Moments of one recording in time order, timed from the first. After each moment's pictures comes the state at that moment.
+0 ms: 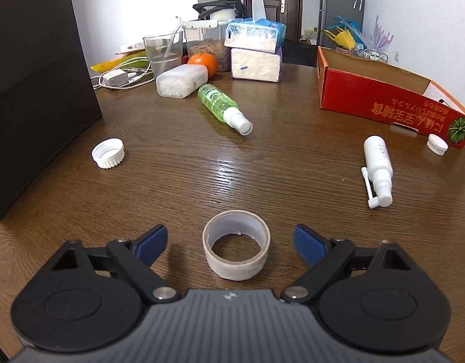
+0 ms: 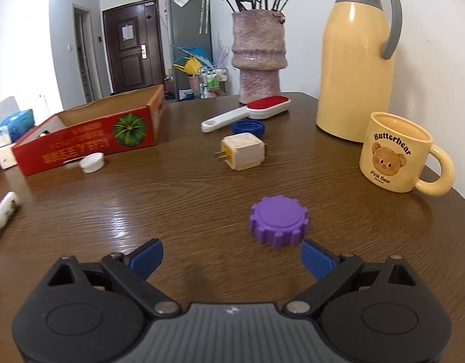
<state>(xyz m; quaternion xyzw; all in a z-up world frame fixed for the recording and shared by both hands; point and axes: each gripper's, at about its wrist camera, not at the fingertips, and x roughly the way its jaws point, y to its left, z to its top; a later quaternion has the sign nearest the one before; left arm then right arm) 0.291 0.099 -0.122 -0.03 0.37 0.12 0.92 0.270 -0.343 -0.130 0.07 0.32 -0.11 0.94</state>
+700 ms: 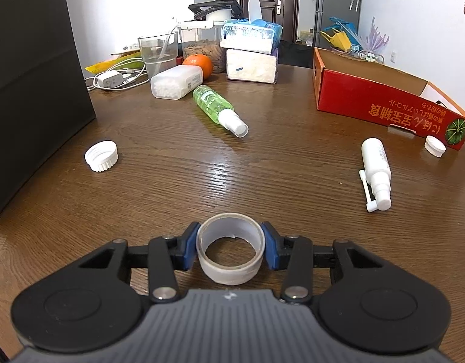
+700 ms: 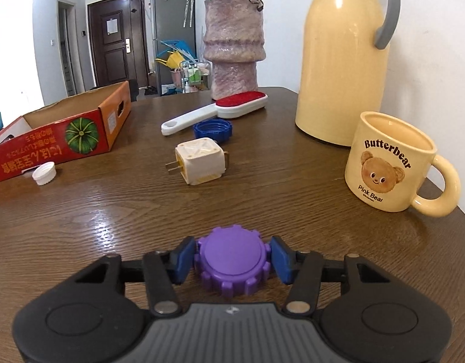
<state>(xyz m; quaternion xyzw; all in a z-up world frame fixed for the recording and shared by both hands) 0.297 0.100 -0.124 -0.04 0.36 0.11 0.92 0.313 -0.383 -0.142 0.06 0.33 -0.13 0.93</state>
